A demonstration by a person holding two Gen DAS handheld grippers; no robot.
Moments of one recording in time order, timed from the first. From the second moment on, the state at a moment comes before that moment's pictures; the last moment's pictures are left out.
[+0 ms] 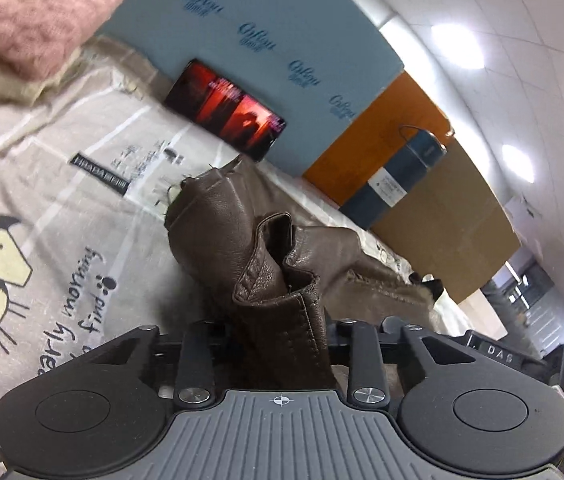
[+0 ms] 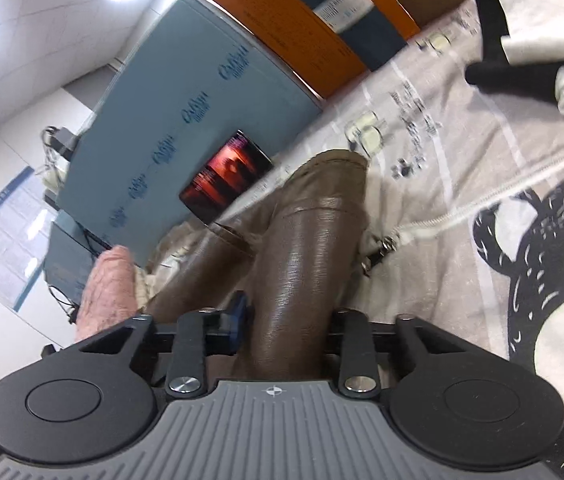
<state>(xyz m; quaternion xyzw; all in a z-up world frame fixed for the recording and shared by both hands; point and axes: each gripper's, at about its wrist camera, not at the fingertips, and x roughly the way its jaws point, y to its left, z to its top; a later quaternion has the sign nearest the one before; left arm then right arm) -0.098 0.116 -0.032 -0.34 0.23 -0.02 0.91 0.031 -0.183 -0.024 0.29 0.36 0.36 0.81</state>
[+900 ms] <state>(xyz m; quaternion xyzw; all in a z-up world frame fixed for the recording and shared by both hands) 0.040 -0.106 0.033 -0.24 0.19 -0.21 0.93 0.051 -0.368 0.077 0.19 0.14 0.20 0.95</state>
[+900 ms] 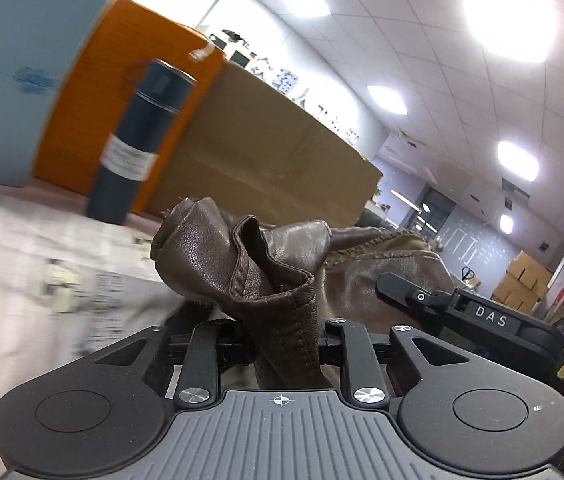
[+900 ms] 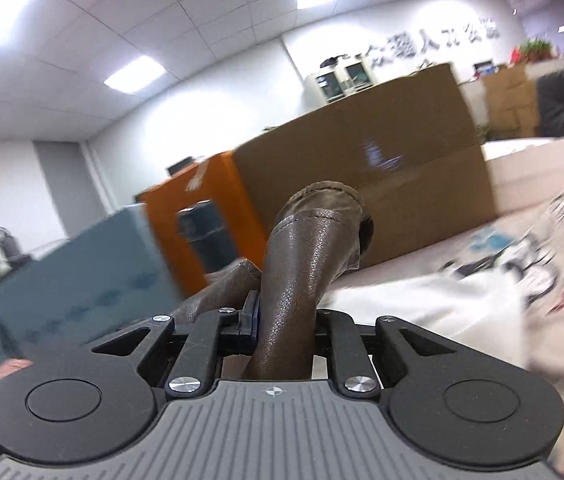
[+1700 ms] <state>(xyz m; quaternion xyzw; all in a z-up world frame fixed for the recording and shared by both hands) 0.091 -0.170 -0.015 -0.19 0.23 -0.23 0.93 0.129 -0.432 -0.005 0.11 0.23 0.04 0.97</state>
